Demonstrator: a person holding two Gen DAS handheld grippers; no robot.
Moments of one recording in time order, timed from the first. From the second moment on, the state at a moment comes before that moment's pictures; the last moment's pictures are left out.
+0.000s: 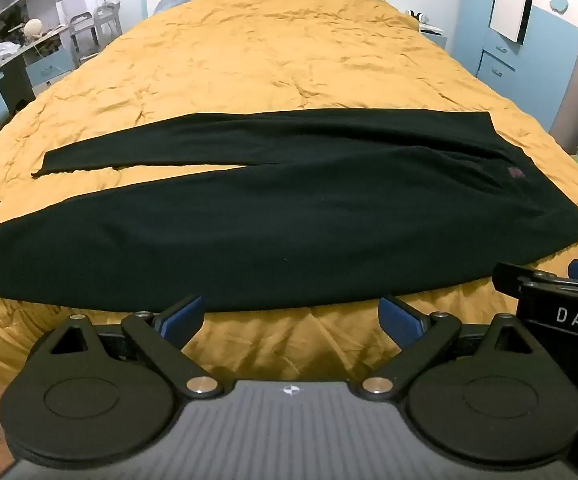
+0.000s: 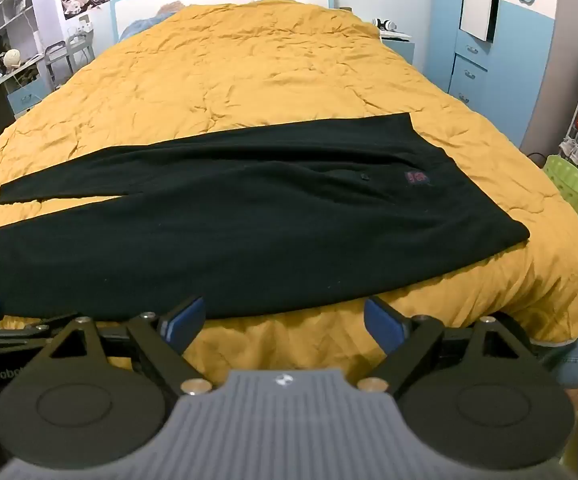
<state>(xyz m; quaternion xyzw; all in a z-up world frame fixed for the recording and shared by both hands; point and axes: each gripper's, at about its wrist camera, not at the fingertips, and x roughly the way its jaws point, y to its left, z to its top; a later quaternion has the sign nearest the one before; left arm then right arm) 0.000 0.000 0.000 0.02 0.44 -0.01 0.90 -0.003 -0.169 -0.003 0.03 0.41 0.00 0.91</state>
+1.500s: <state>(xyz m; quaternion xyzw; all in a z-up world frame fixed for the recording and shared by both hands) 0.001 0.002 0.001 0.02 0.44 -0.01 0.90 -0.004 -0.171 -0.002 0.03 0.41 0.00 0.91</state>
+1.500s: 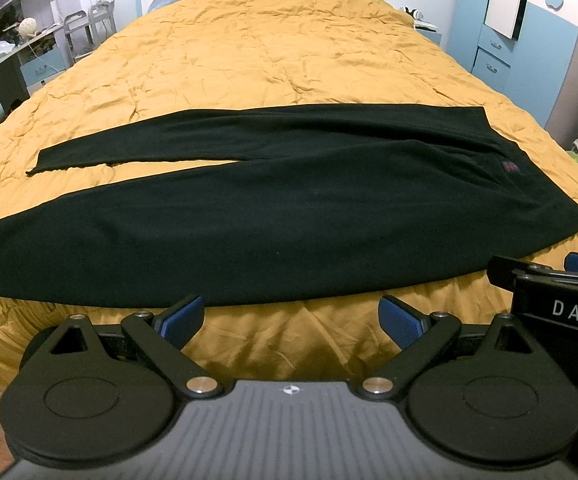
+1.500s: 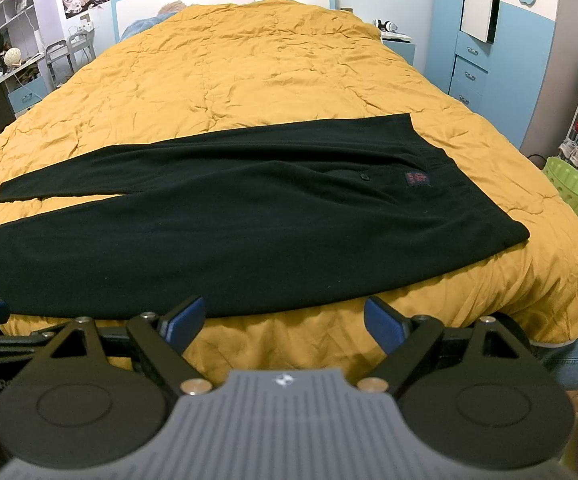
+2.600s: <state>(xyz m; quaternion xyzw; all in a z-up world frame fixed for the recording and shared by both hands) 0.002 0.003 0.002 0.02 0.44 -0.01 0.90 -0.004 -0.173 -0.001 0.03 0.41 0.00 0.91</state>
